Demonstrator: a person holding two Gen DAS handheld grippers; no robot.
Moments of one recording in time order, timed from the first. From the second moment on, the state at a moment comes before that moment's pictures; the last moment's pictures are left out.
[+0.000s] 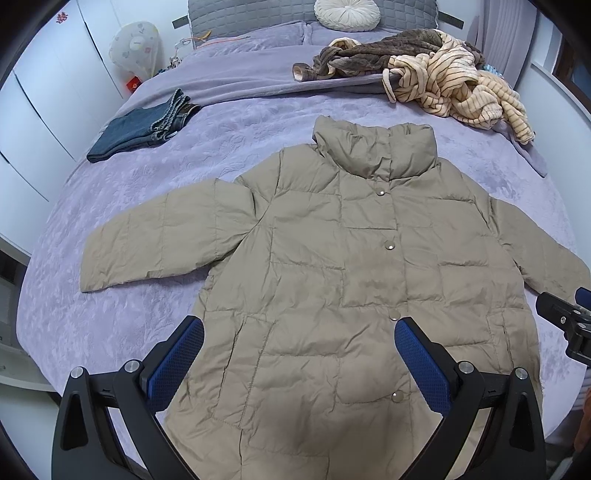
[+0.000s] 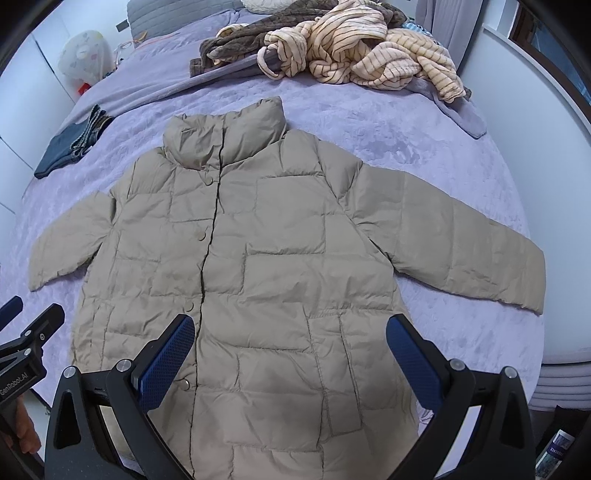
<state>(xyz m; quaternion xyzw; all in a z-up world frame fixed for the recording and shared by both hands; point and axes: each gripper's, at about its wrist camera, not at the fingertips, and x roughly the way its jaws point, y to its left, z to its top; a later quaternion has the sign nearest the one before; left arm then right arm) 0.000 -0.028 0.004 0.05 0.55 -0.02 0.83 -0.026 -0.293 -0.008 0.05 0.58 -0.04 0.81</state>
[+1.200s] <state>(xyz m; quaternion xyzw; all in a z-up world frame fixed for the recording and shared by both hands) 0.000 -0.027 0.002 0.05 0.55 -0.01 0.83 -0.027 -0.292 -0.008 0.05 0.57 -0.04 0.82</state>
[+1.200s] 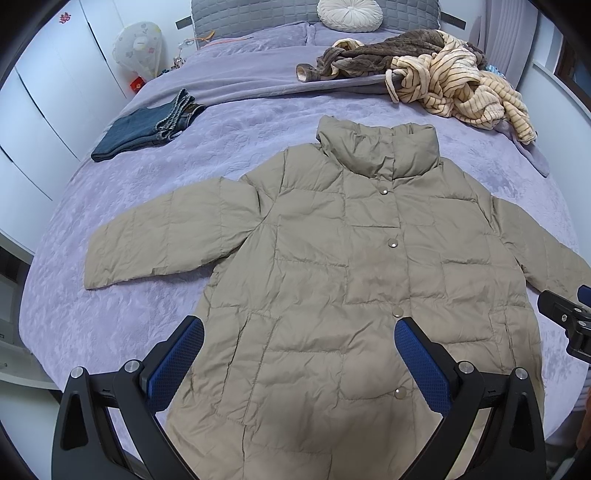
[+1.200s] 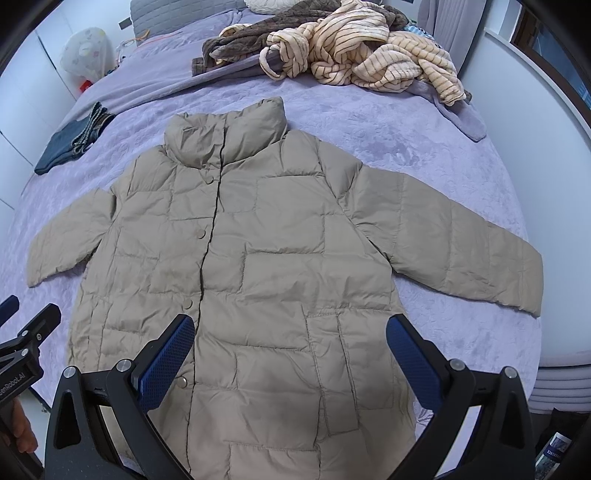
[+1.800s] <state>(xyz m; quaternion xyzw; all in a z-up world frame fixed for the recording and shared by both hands) -0.001 -0.026 0.002 0.05 0.55 -0.01 0.83 -0.028 -0.292 -0.008 0.05 0.57 -0.04 0.82</state>
